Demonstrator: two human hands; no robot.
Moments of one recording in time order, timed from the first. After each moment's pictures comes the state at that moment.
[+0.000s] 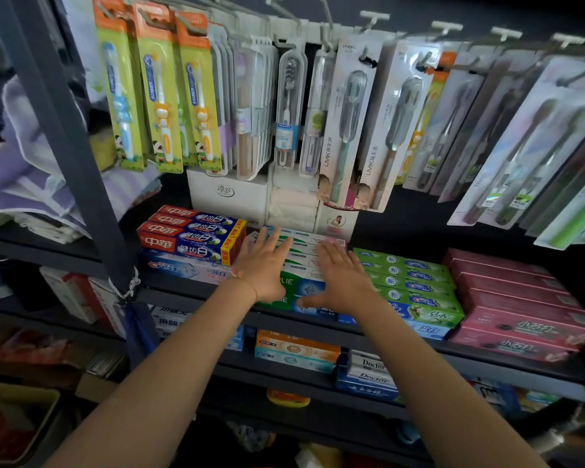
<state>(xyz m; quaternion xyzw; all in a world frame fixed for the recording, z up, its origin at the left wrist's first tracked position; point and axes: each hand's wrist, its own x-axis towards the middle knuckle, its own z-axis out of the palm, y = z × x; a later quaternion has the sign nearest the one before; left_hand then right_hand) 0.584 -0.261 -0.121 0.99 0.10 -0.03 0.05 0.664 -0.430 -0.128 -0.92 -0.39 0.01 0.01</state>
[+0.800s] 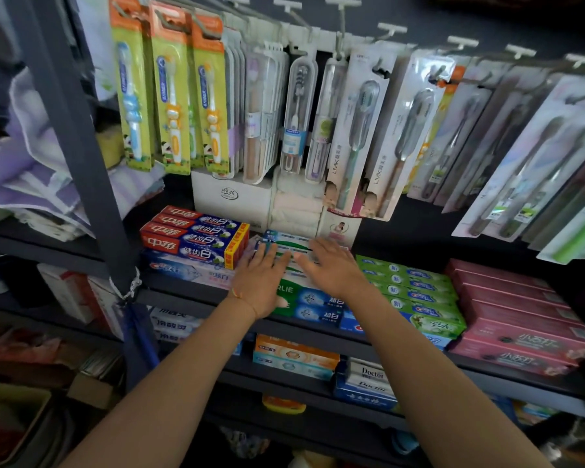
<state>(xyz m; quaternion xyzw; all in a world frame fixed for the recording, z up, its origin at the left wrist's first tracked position) 0.578 -0.256 -0.148 0.99 0.10 0.01 0.01 0.683 -0.394 -0.117 -0.93 -0.34 0.05 0.11</state>
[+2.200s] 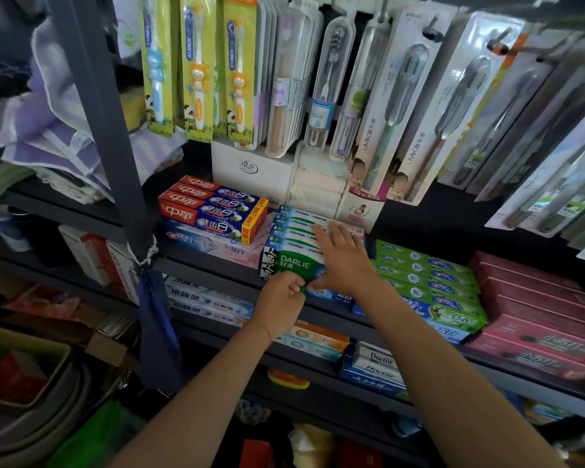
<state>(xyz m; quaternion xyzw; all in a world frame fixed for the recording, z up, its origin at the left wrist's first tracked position) 0.553 -0.296 -0.210 0.82 0.22 0.16 0.51 0.673 -0.391 -0.135 -0.91 -0.42 0.01 -0.02</state>
